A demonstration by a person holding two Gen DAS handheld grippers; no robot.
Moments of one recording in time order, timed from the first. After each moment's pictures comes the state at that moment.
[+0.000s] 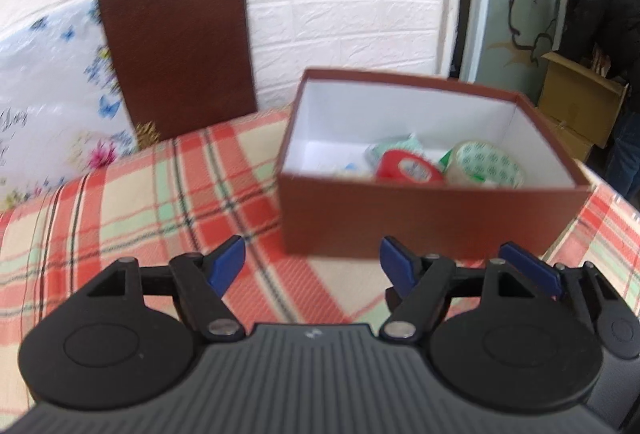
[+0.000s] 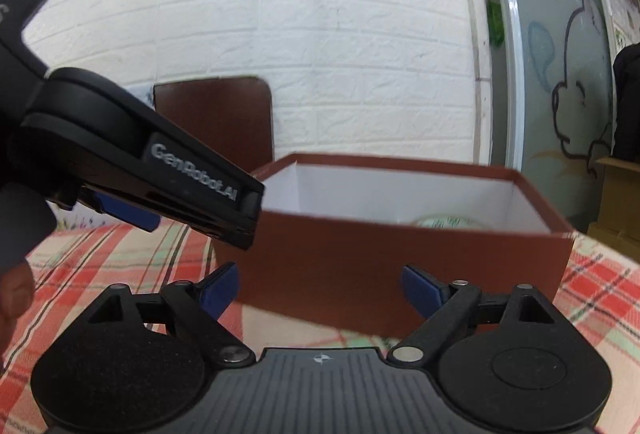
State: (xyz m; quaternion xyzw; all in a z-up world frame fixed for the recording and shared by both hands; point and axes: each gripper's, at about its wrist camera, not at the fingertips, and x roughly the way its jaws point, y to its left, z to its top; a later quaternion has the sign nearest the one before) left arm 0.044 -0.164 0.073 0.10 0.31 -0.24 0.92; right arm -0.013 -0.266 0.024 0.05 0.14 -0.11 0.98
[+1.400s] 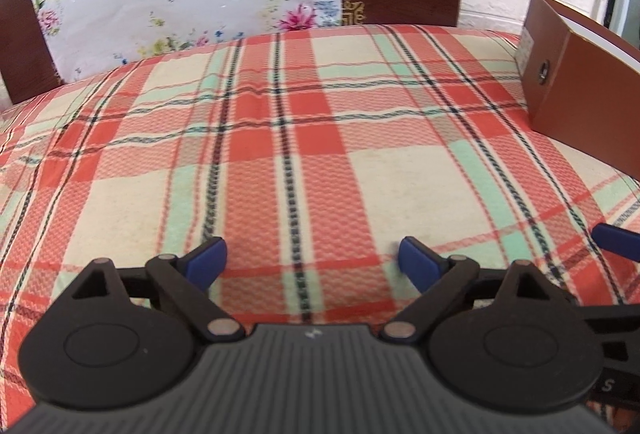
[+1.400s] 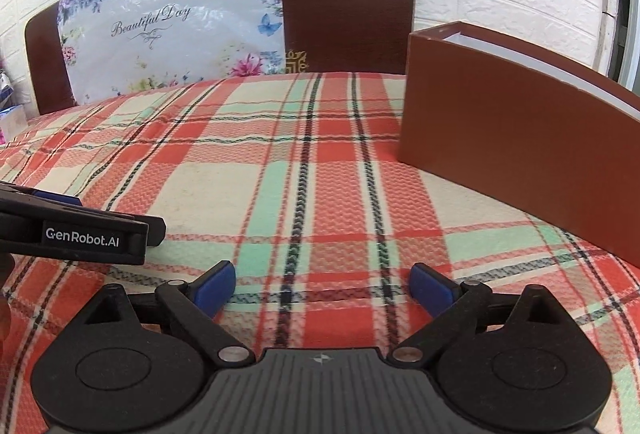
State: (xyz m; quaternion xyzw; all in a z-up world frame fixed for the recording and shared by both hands) left arm 0.051 0.003 -0.008 0.05 0.36 -0.07 0.93; right arm 0.009 -0.141 -0.014 0.01 0.31 0.00 0.95
